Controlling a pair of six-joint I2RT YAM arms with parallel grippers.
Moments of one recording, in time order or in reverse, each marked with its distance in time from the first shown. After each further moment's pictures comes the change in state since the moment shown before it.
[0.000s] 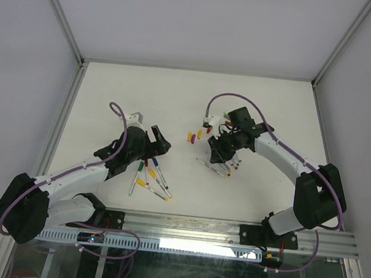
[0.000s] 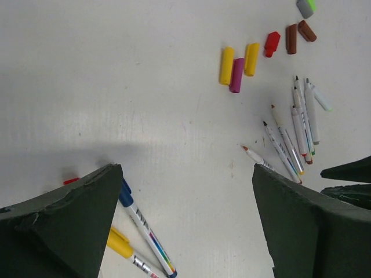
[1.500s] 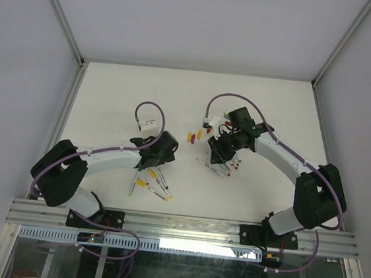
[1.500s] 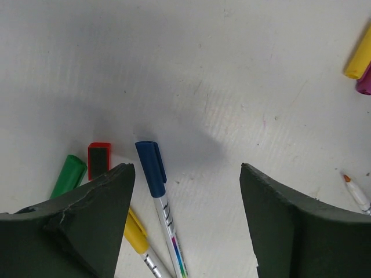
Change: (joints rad) left arm -0.201 0.383 0.288 -0.445 -0.348 -0.277; right arm 0.000 0.000 0.000 -0.009 -0.006 -0.010
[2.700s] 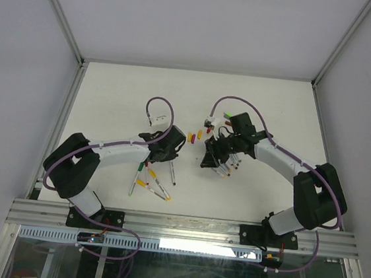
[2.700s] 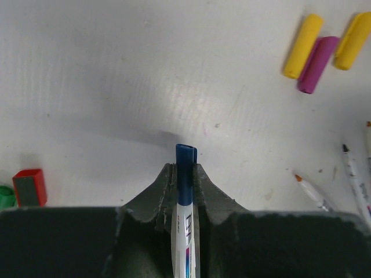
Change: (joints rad) left arm 0.000 0.140 0.110 0.045 0.064 0.062; right arm -0.009 -0.001 -0.090 0.198 -0.186 0.157
